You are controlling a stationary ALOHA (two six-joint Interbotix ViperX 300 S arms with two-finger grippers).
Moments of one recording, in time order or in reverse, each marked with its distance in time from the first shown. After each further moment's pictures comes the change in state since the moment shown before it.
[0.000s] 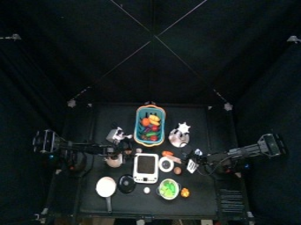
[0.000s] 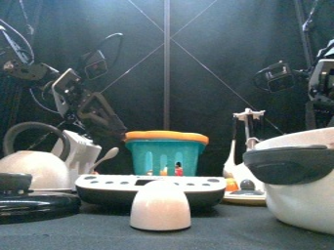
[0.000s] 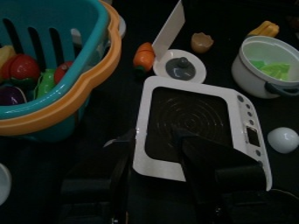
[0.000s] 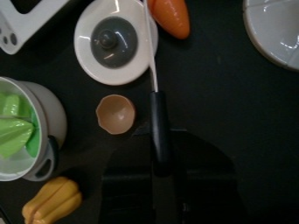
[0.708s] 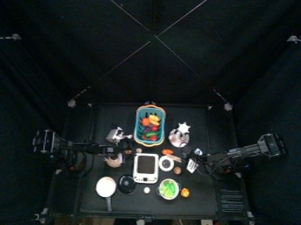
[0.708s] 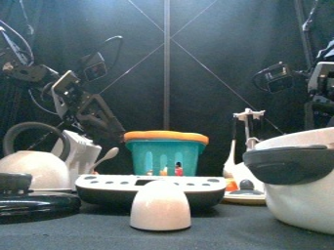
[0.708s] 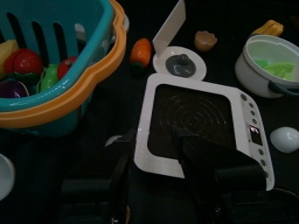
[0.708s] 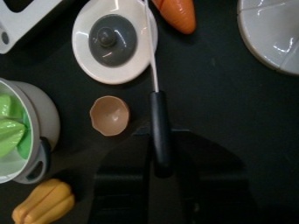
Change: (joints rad) left arm 0.005 -0.002 0.006 0.000 0.000 -0.003; right arm -0.034 0.006 0.002 -0.025 -0.009 0.009
